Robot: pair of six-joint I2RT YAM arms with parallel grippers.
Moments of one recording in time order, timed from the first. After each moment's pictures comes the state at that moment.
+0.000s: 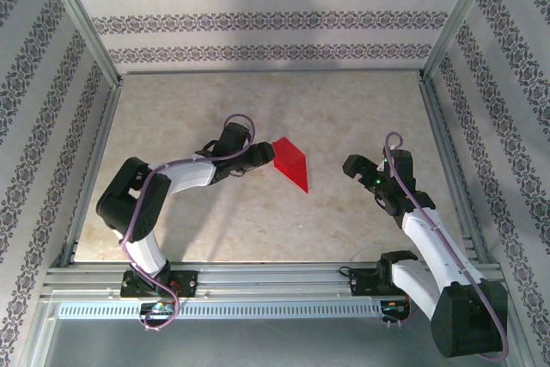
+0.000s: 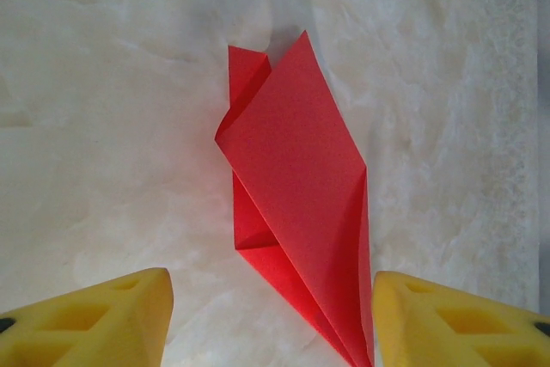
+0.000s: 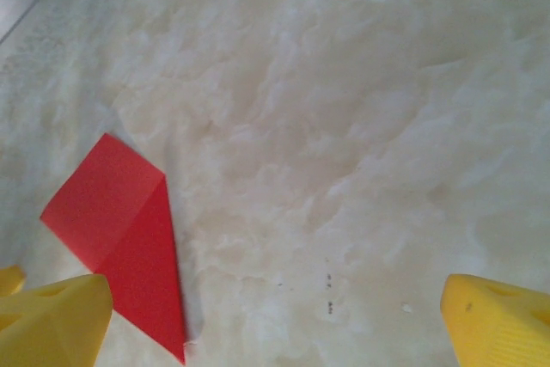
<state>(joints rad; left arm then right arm) -0.52 1.76 0.94 0.09 0.22 -0.88 0.08 0.92 0.48 -0.28 -0.18 0.66</state>
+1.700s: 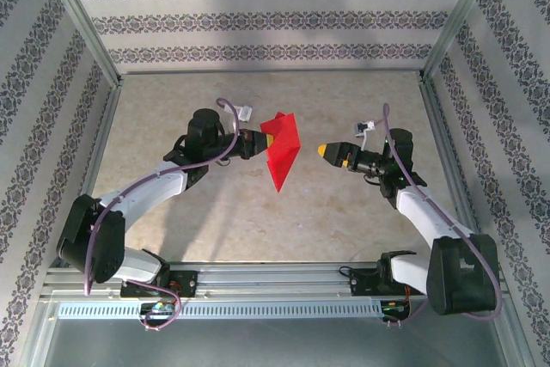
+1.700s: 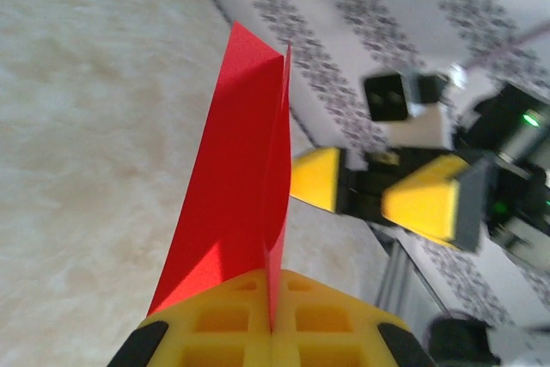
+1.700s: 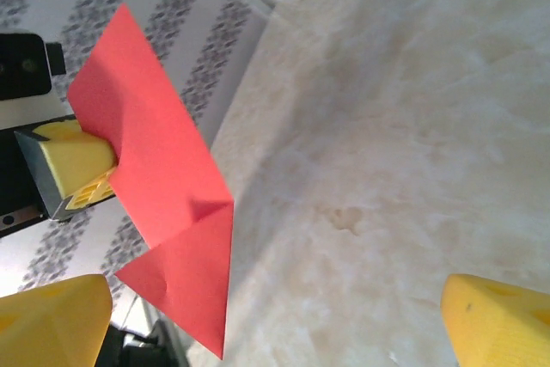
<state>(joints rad) -0.46 1.40 0.90 0.21 0.67 -0.58 0.06 1.19 0.57 0.22 -0.98 0.62</state>
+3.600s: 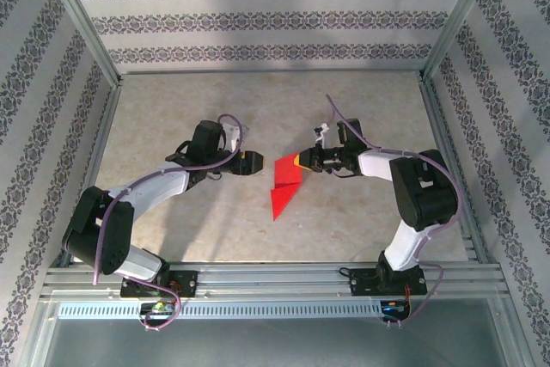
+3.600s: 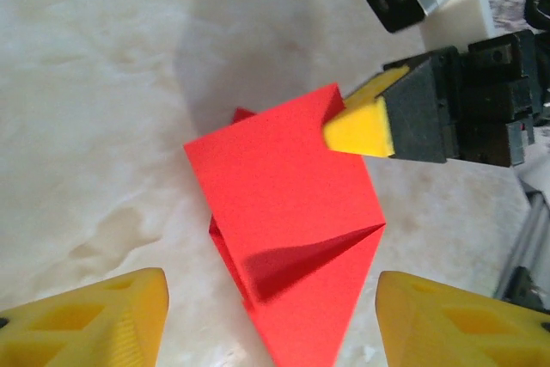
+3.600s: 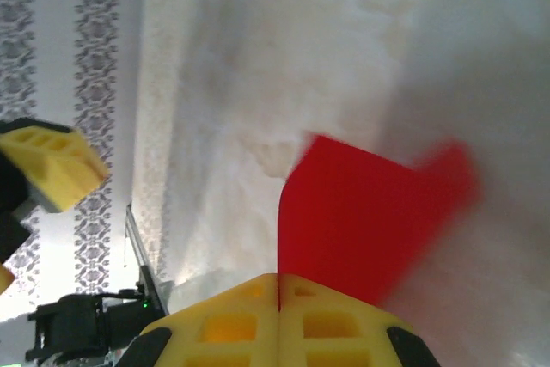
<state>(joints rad) -0.42 1.46 0.83 -0.07 0.51 -0.39 0.25 1.77 0.84 0.07 -0.91 0.58</state>
